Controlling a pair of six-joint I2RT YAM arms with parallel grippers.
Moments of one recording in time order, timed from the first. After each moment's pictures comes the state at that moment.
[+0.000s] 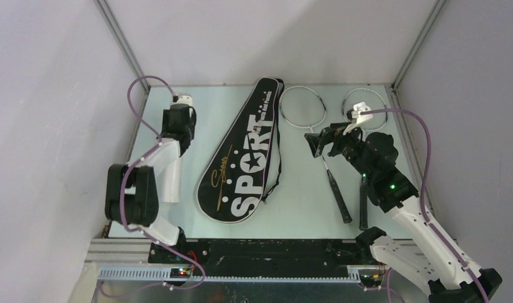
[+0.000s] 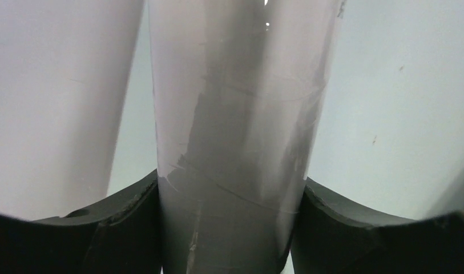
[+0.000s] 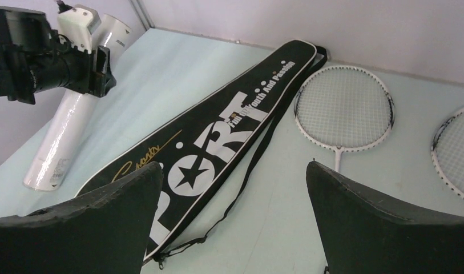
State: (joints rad) left arm -0.11 1.52 0.93 0.04 -0.48 0.15; right arm 0.50 0.81 0.85 -0.10 -0.05 0.20
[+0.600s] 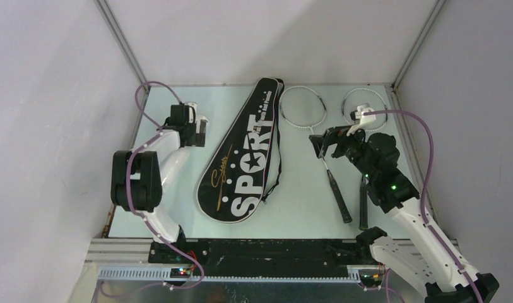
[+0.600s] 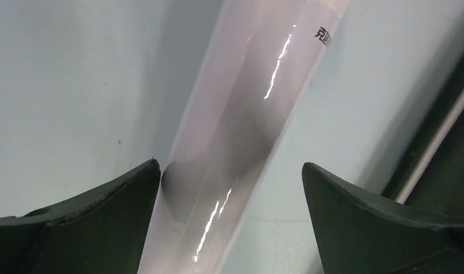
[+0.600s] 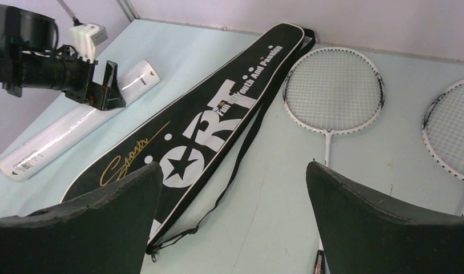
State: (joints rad) left arm -0.04 1.75 1.10 -0.24 -0.17 0.07; right arm 0.44 0.80 0.82 -0.13 -0.07 0.21
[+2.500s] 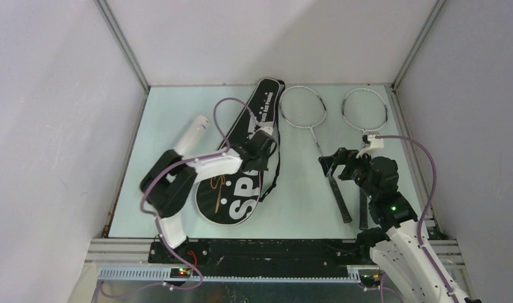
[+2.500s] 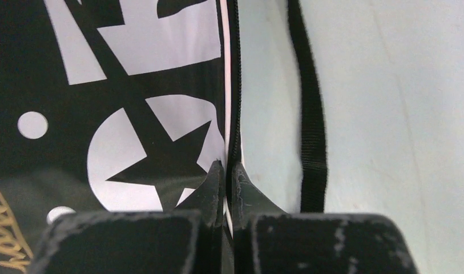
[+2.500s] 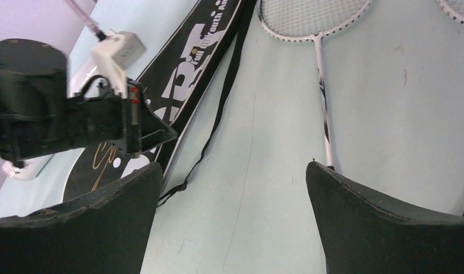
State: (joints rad) left arm -0.79 1.87 1.18 -0.30 -0.25 -0.44; right arm 0.31 0.57 0.52 -0.21 -0.10 0.43
